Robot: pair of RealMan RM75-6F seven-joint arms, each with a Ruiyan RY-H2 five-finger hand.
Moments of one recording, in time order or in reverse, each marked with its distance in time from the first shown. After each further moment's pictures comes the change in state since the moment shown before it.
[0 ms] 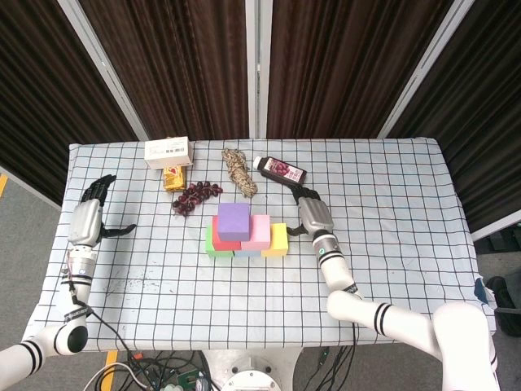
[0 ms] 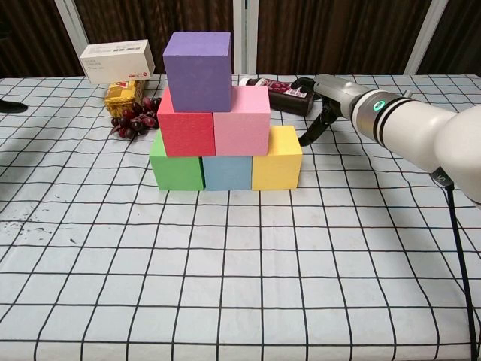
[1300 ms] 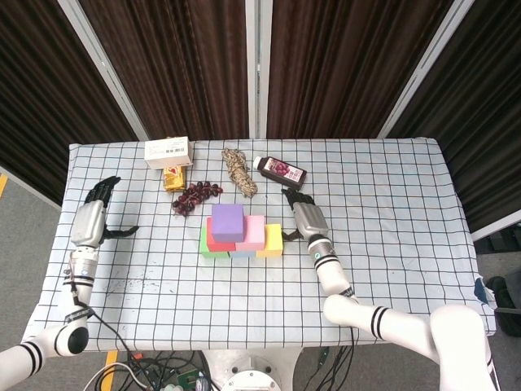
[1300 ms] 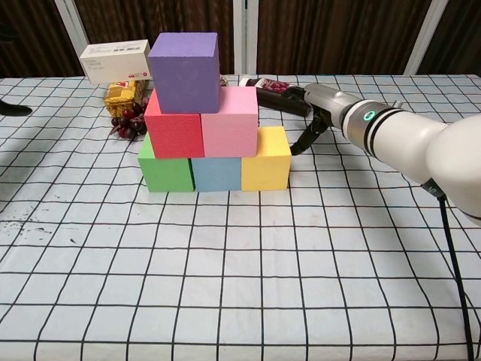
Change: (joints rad) left arm 0.009 0.004 -0.007 -0.021 0.014 -0.017 0.011; right arm -0.012 -0.026 0.006 -0.005 -0.013 -0.007 -0.008
